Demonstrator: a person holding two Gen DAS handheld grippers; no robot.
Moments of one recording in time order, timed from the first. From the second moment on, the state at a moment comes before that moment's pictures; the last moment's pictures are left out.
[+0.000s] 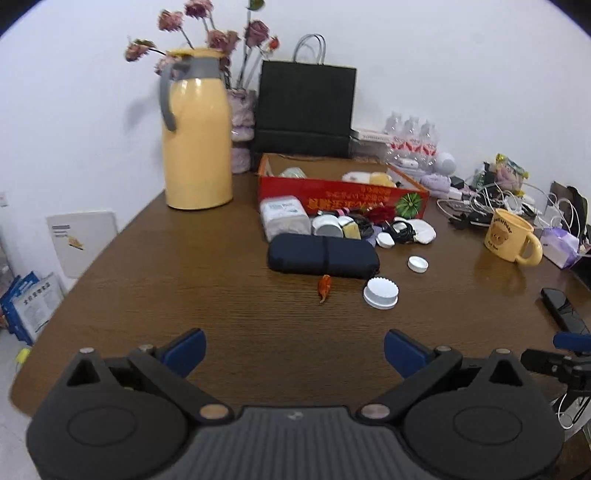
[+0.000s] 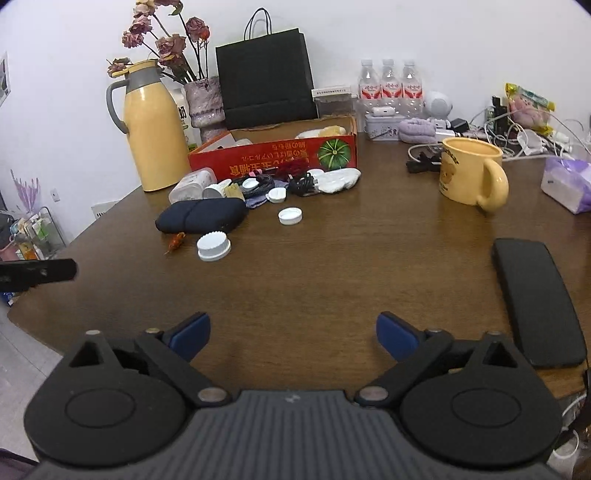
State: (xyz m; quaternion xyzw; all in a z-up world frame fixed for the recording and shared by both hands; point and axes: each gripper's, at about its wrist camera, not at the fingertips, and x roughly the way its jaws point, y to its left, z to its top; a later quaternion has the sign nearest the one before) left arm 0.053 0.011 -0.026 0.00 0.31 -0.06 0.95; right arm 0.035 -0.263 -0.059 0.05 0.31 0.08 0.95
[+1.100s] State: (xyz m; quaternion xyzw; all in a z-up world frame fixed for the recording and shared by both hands) left arm 0.145 -0.017 -0.053 0.01 0.32 -0.14 0.94; right arm 0.149 -0.181 -0.076 -0.03 0.30 0.18 0.94
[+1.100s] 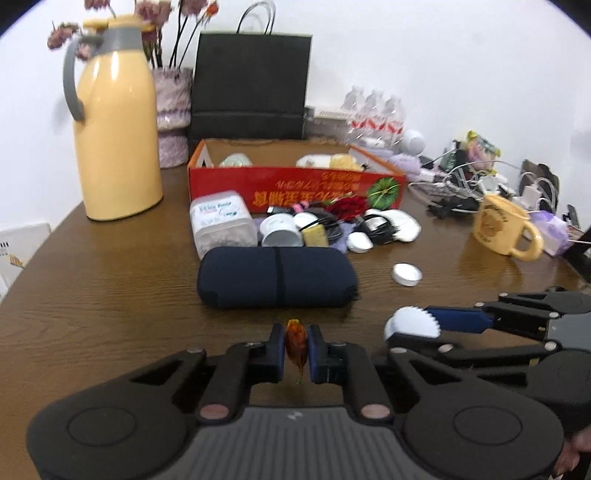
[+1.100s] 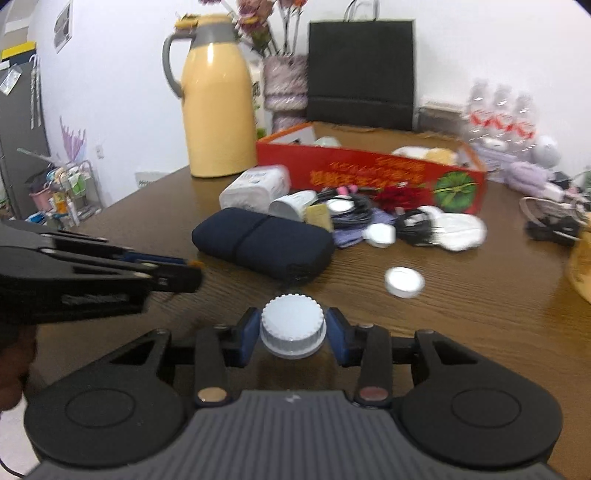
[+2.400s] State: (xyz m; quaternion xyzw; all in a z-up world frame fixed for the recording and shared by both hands) left arm 0.619 -0.015 -0.032 -0.01 0.42 -0.04 0.91; right arm 0.606 -0.150 -0.042 0.04 0.36 0.15 0.92
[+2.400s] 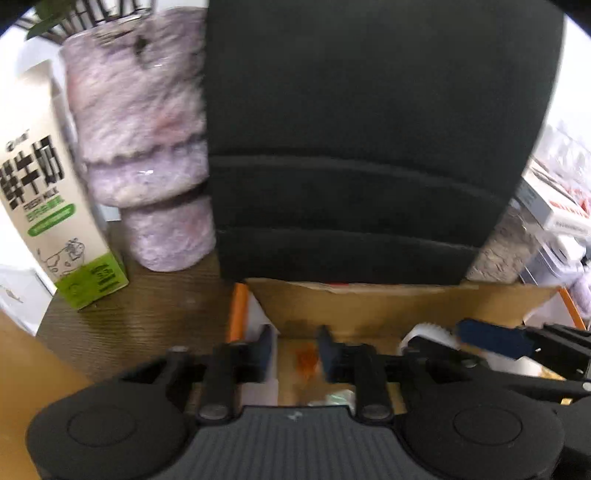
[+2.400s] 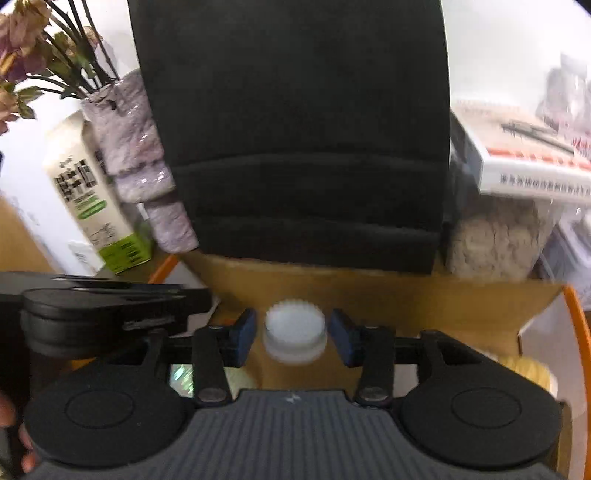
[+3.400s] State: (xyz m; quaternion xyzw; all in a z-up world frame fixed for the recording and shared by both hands) left arm 0.088 -0.023 0.022 0.00 0.26 -0.14 0.95; right arm 0.099 -0.265 -0.010 0.03 0.27 0.14 0.95
